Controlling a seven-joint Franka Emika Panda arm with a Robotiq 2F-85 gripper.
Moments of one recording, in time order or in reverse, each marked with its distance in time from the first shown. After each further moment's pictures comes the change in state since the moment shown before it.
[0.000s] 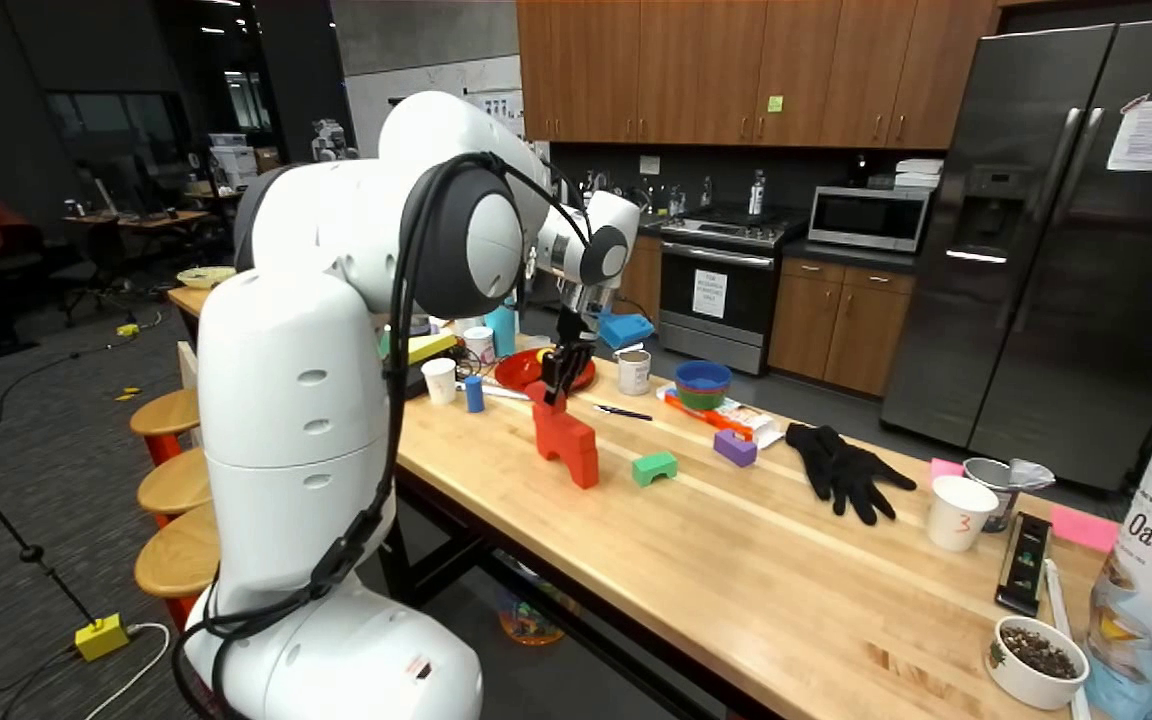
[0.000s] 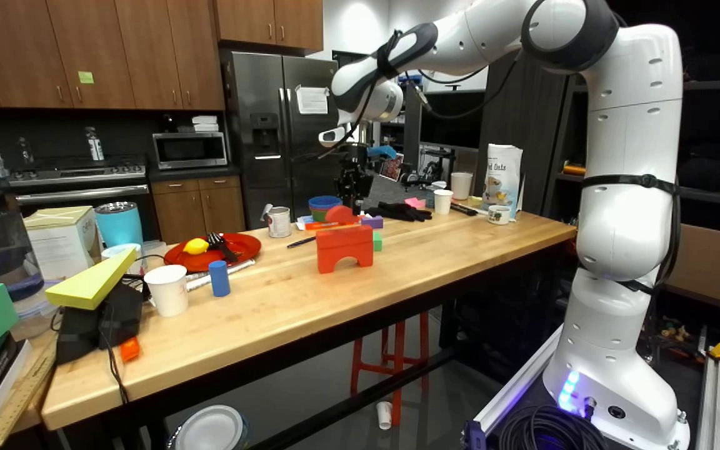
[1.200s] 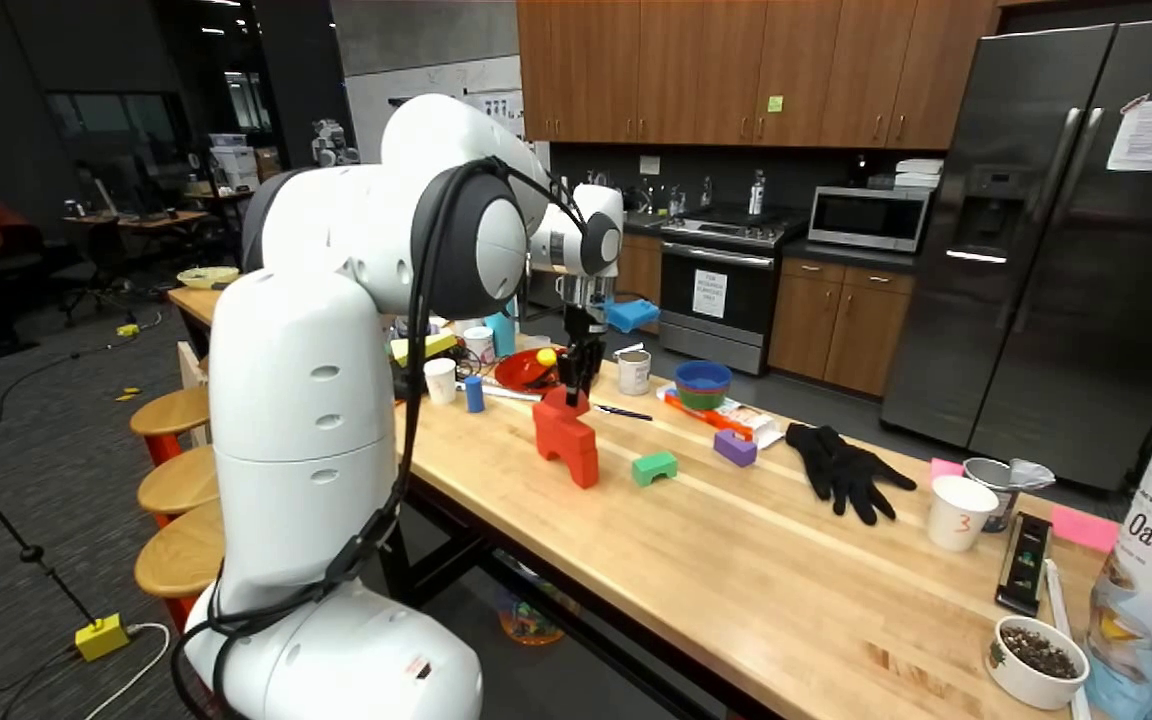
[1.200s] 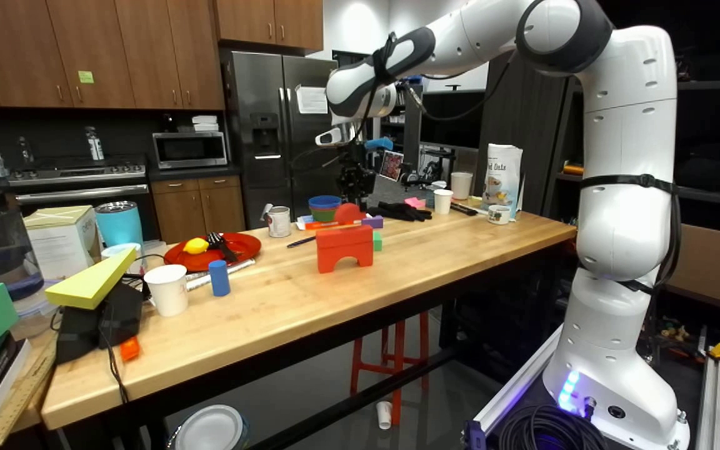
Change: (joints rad) arm 0.000 0.030 0.028 0.058 -0.223 -0.016 0.032
